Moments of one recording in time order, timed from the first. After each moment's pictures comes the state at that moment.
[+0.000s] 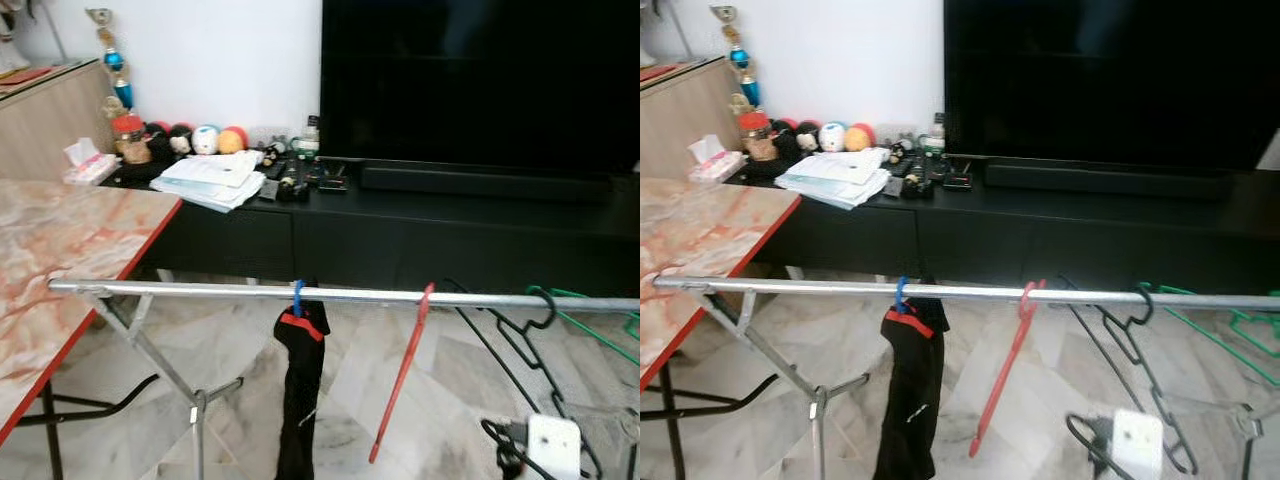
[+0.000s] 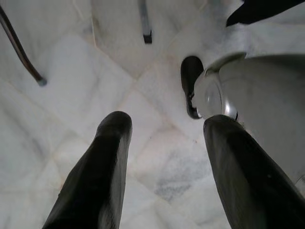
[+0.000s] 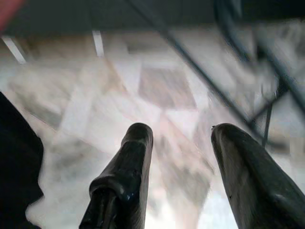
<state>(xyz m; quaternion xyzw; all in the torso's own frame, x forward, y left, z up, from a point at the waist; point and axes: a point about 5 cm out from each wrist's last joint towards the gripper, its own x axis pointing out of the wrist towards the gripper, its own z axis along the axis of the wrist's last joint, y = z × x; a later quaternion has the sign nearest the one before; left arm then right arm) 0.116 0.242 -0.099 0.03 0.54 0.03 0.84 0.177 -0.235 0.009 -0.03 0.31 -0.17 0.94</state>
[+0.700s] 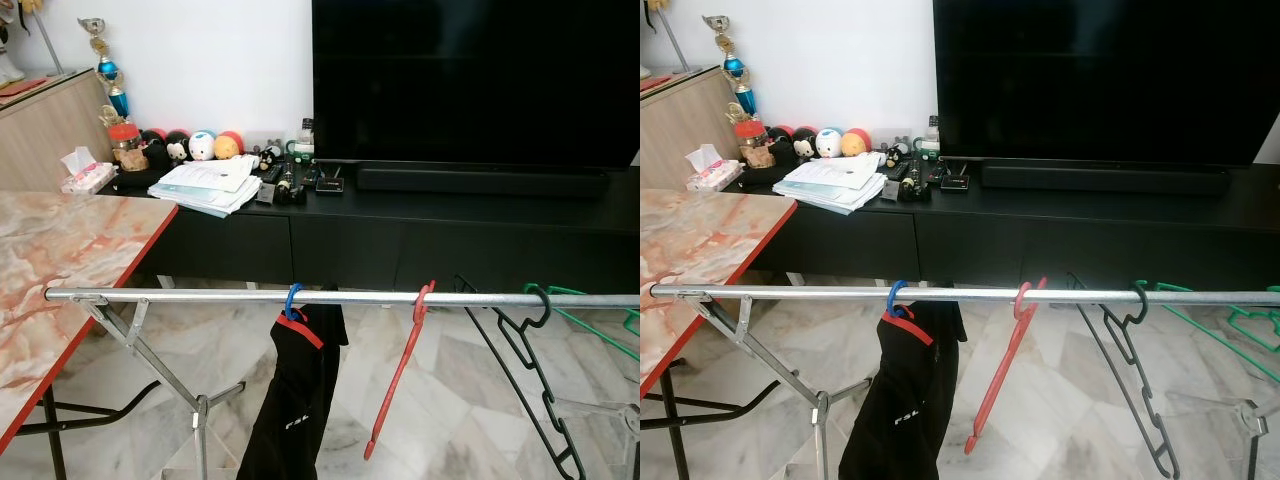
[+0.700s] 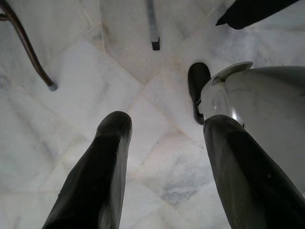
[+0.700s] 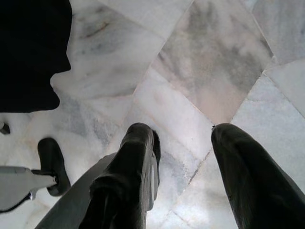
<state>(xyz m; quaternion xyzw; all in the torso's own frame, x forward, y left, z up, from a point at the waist) 0.122 0.241 -0.098 0.04 0.54 0.04 0.84 0.141 -0.210 -0.097 0.02 0.51 -0.10 0.85</state>
